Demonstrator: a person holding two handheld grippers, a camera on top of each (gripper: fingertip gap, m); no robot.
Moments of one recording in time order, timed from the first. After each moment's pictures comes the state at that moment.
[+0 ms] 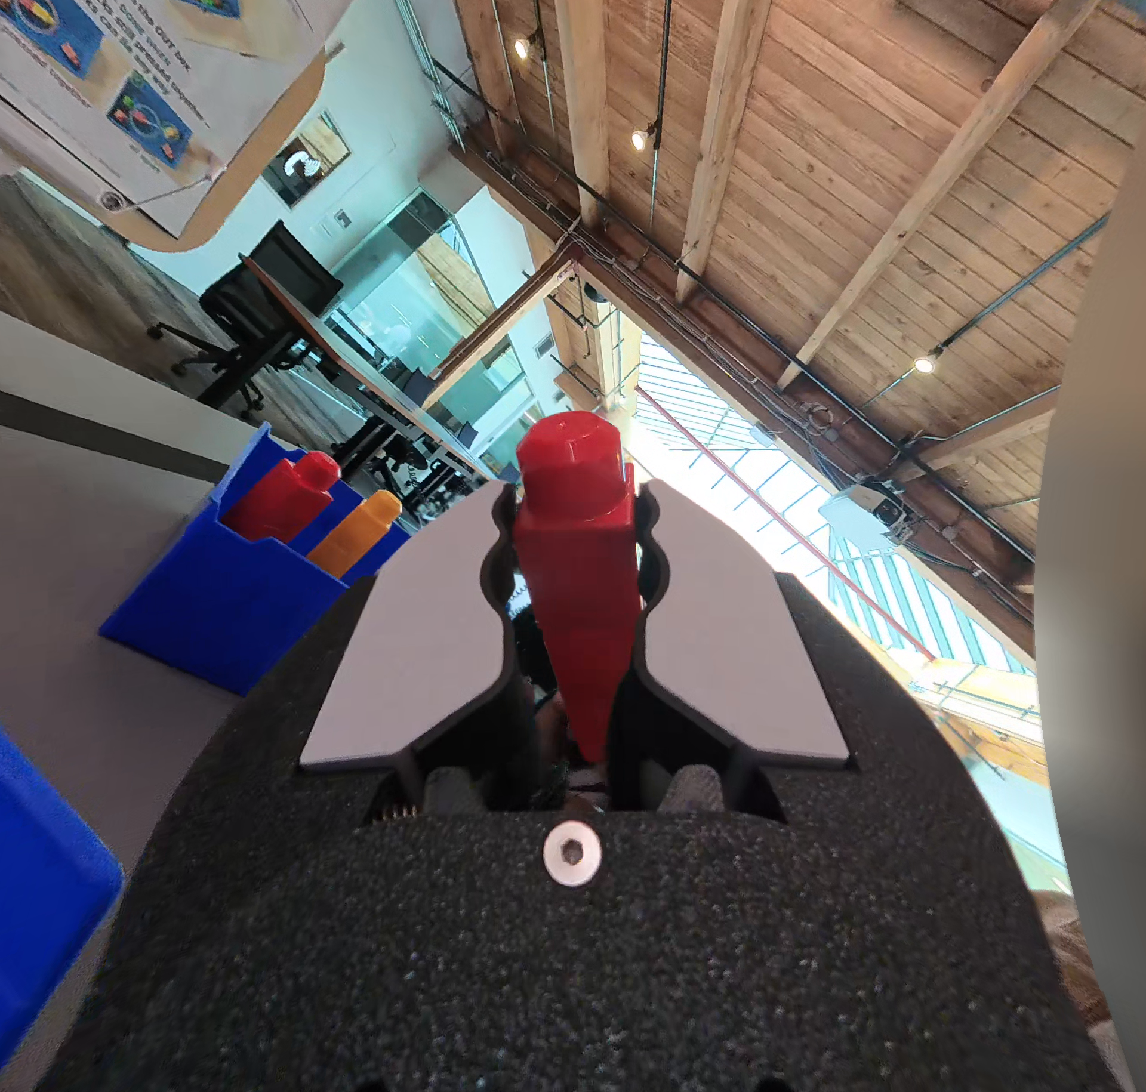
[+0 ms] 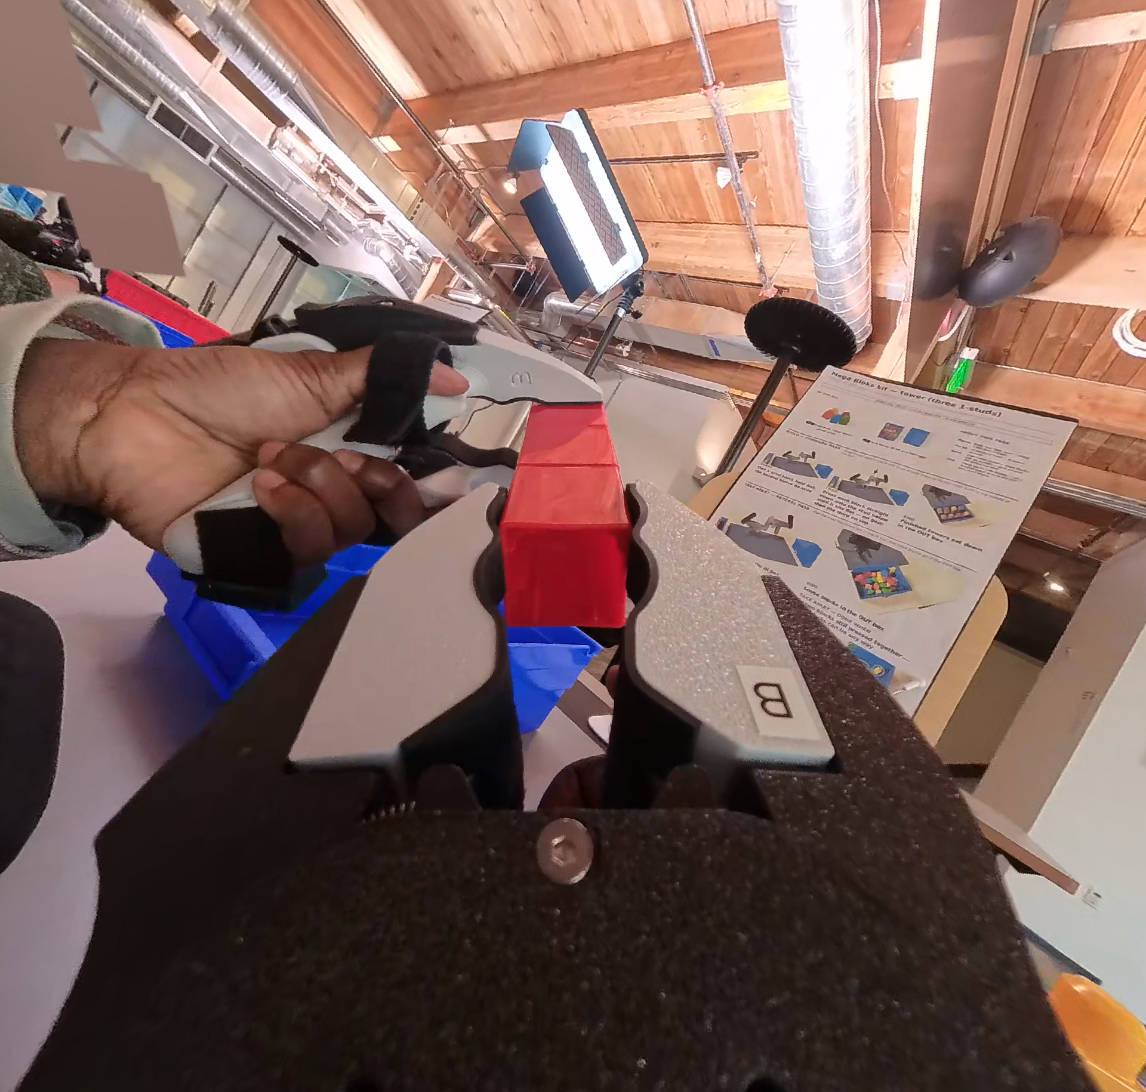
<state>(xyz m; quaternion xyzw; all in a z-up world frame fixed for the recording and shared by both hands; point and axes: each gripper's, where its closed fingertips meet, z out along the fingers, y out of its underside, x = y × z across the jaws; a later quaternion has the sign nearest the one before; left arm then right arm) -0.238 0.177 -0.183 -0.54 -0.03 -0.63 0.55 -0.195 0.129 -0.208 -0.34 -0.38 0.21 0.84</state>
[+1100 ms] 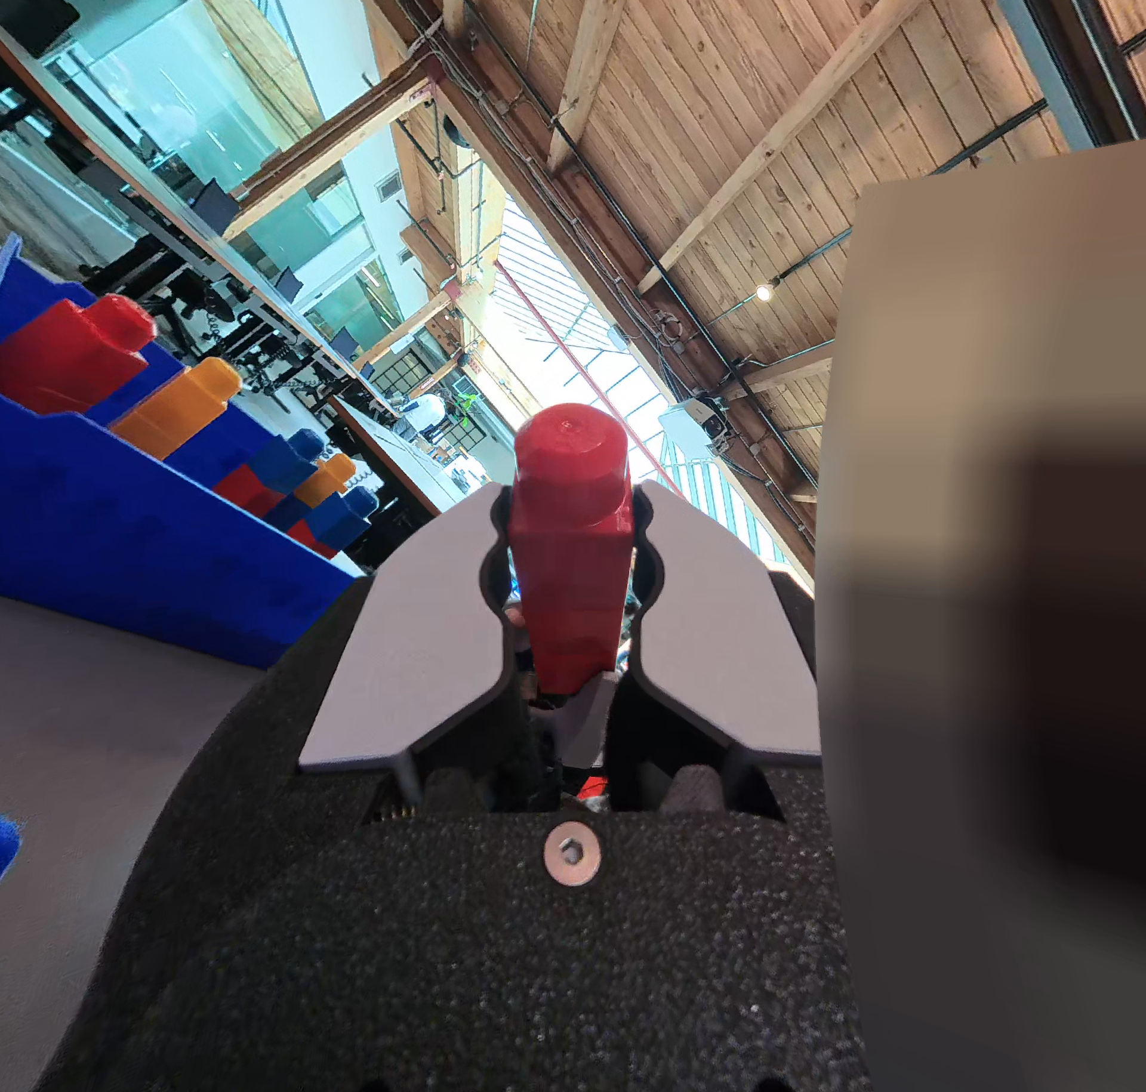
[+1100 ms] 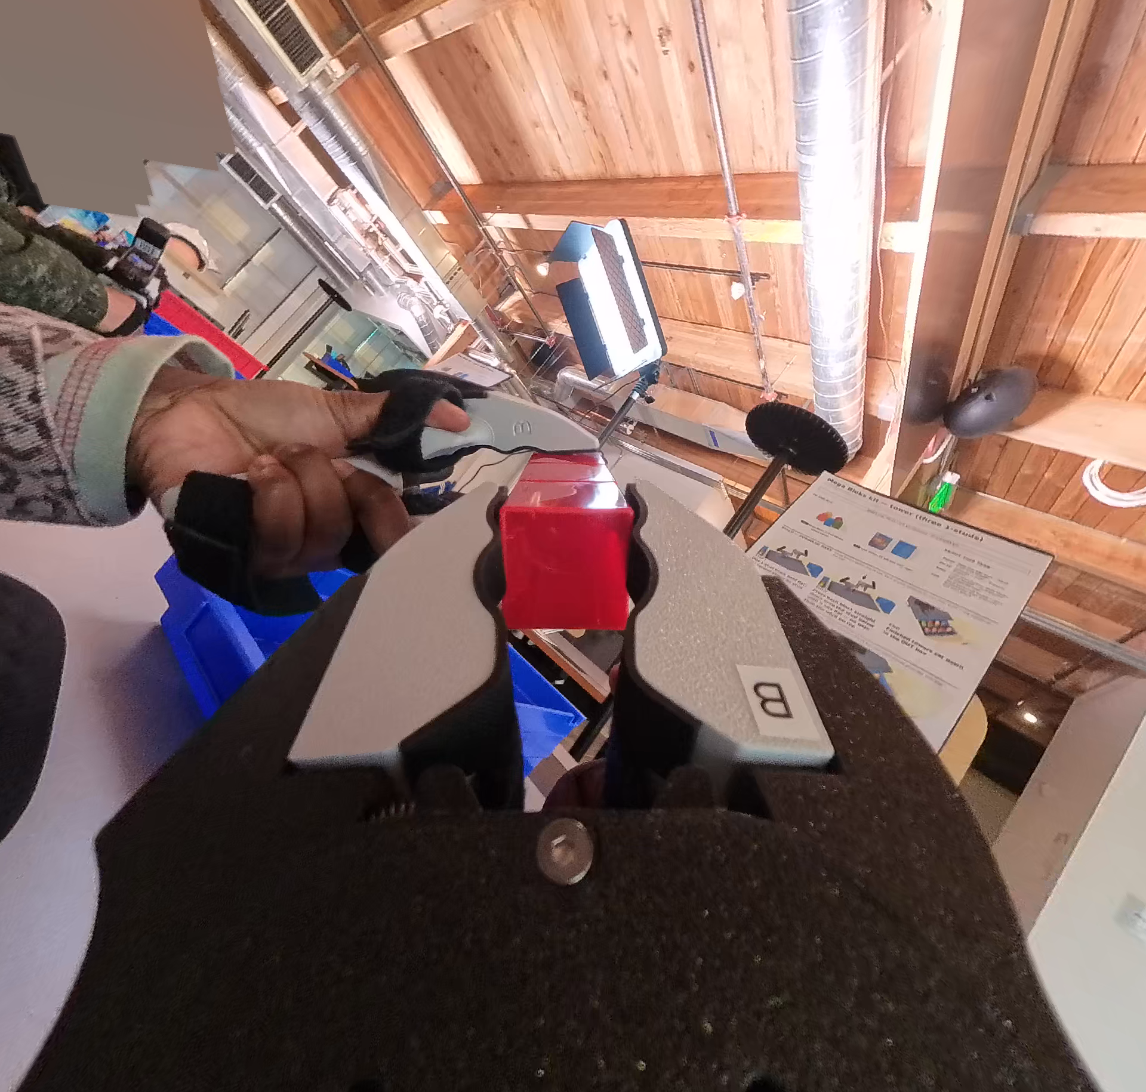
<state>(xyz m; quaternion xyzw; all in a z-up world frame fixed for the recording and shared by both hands) -0.235 0.149 -0.187 -0.52 0.04 -0.75 0.42 -0.201 0.101 -0.201 -0.25 -0.41 0.19 0.86</state>
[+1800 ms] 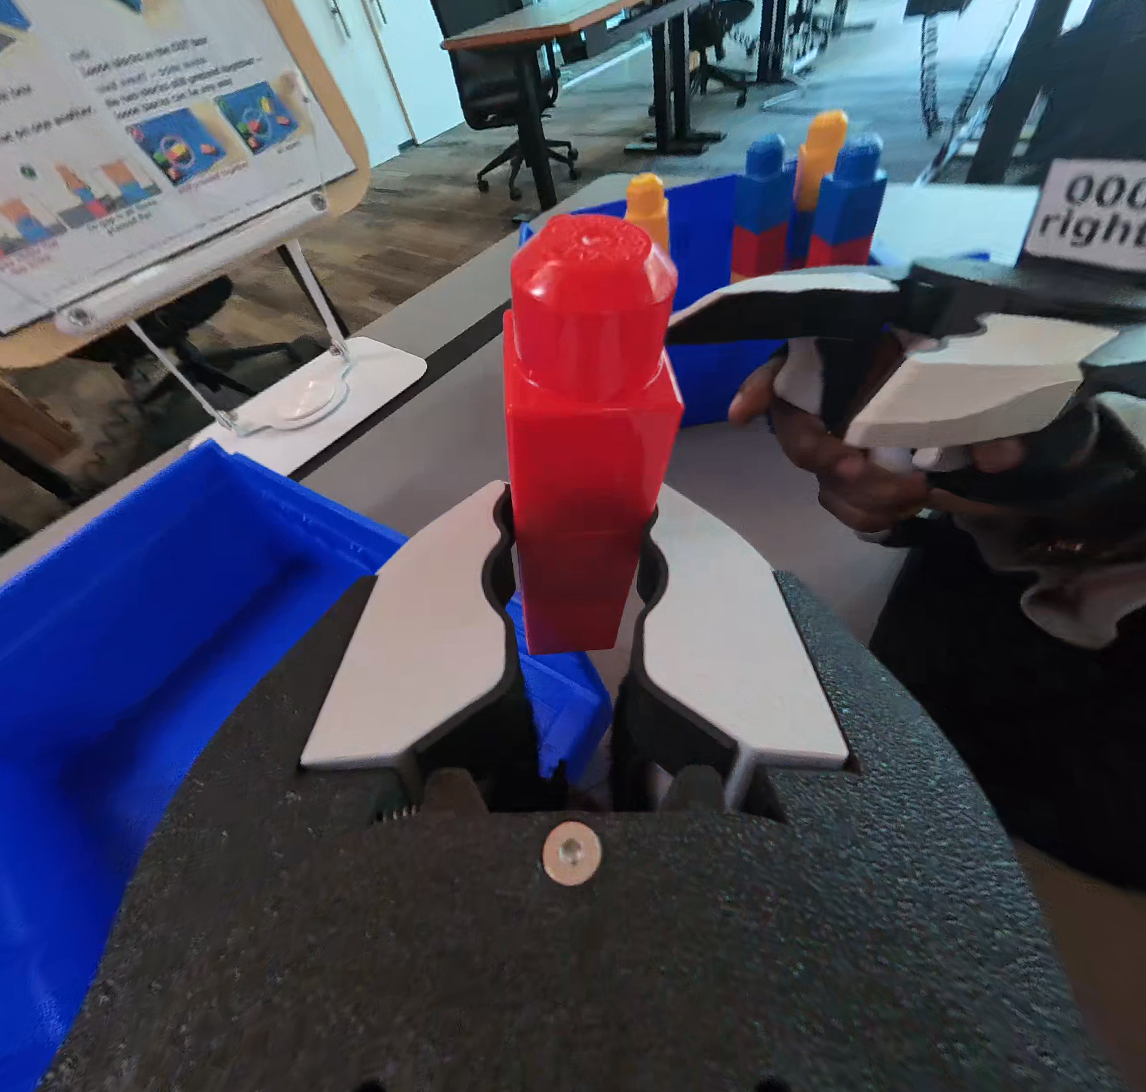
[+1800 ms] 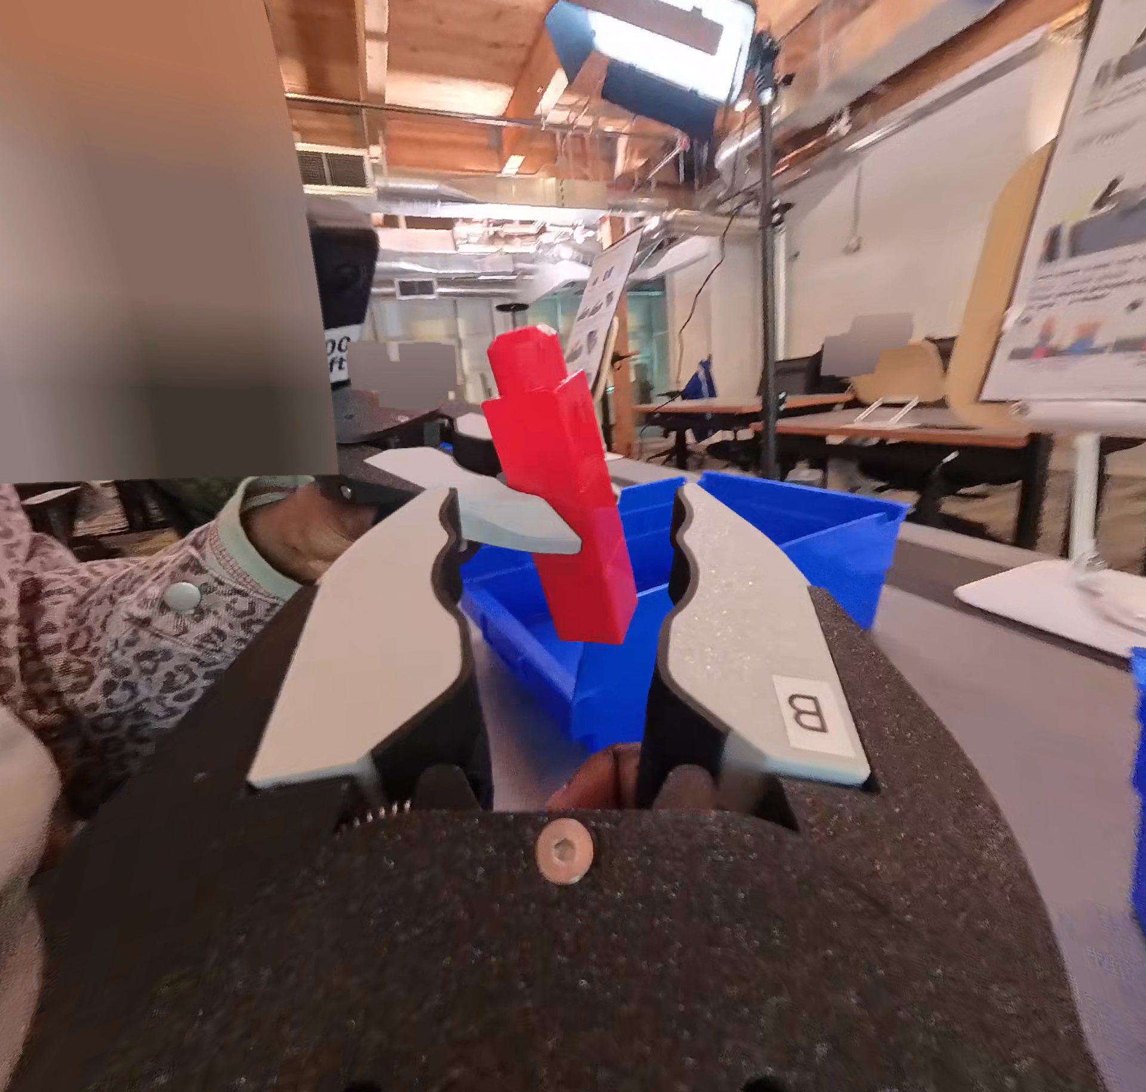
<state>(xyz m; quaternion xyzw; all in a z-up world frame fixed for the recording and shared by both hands) -0.255 0.172 -0.265 -0.73 0.34 -0.13 0.58 -0.217 0.148 -0.239 -0.48 -0.34 0.52 0.62</state>
